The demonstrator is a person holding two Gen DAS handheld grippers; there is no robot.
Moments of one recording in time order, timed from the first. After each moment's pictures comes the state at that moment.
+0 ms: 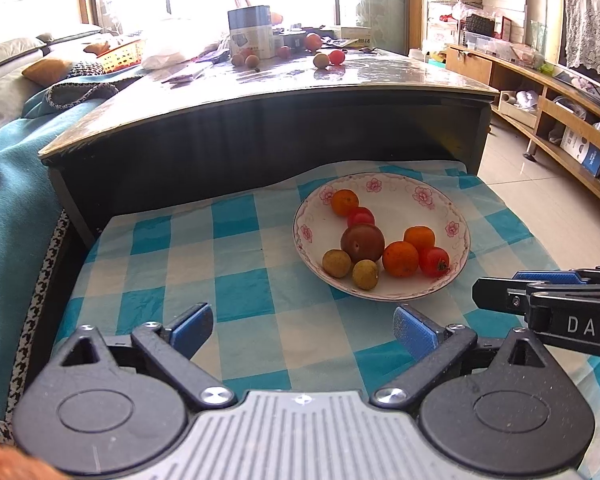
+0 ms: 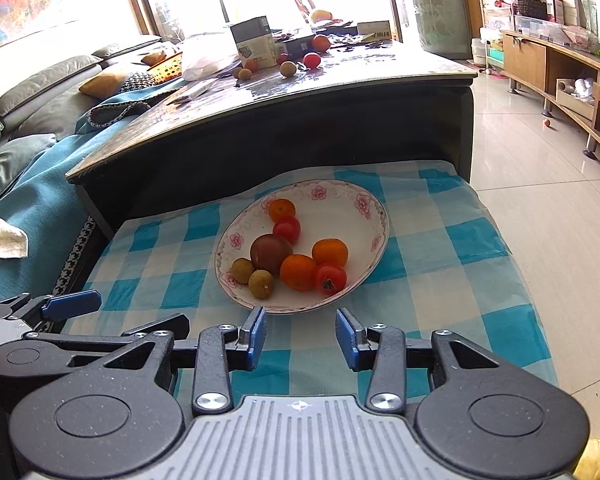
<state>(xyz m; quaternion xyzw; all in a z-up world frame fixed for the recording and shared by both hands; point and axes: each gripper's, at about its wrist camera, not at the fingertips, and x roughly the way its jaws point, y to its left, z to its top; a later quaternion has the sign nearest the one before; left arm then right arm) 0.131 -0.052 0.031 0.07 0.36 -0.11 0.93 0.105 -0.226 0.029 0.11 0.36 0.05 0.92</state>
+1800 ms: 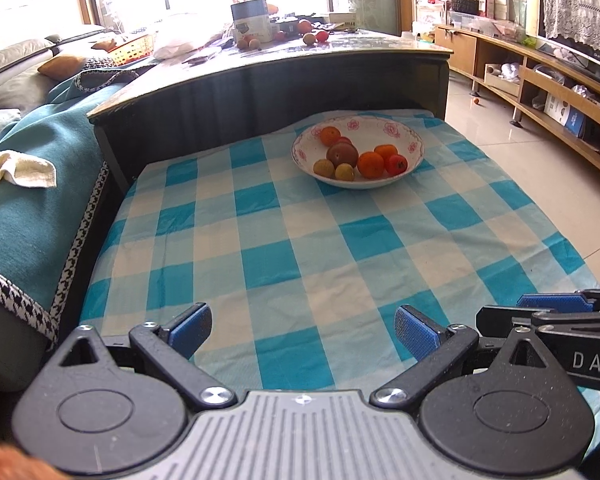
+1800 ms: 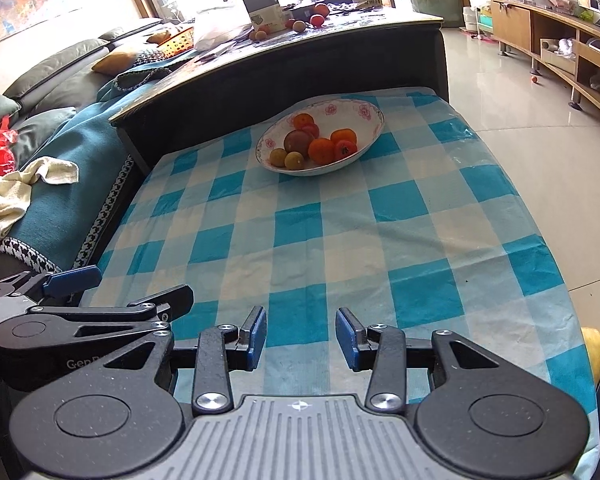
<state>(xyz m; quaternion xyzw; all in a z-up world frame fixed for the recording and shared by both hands) -0.006 -0.027 0.026 0.10 0.37 -0.10 0.92 -0.034 -0.193 0.017 0.14 0.40 0.05 0.90</state>
